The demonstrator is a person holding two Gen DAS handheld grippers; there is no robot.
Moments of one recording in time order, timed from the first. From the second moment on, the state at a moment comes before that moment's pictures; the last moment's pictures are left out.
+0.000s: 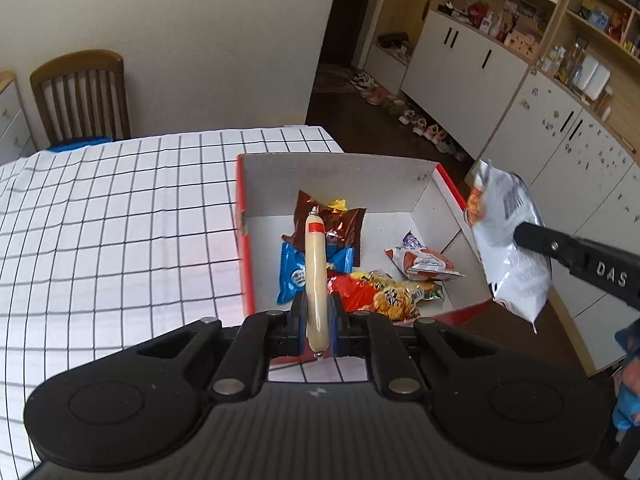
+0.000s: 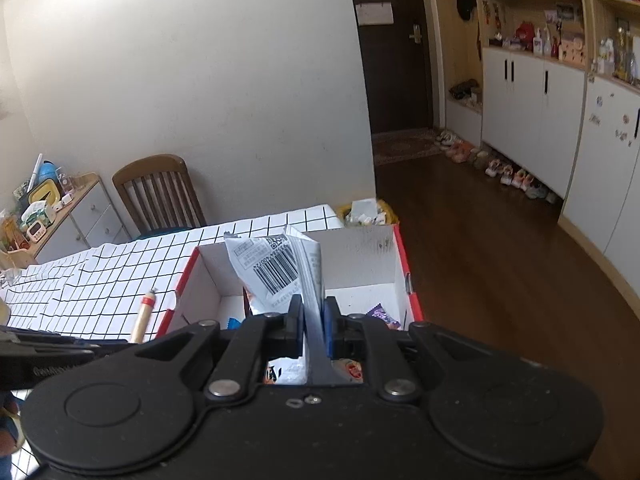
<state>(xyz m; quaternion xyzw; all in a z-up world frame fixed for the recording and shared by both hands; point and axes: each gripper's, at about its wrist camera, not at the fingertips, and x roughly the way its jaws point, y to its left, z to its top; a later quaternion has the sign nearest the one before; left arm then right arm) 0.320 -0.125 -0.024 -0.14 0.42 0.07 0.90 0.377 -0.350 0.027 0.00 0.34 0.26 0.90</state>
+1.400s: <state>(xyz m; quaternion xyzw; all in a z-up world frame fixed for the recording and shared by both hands) 0.425 -0.130 -0.108 -0.10 0.54 0.11 0.83 0.444 -0.296 -0.046 -0.06 0.45 0.27 0.85</state>
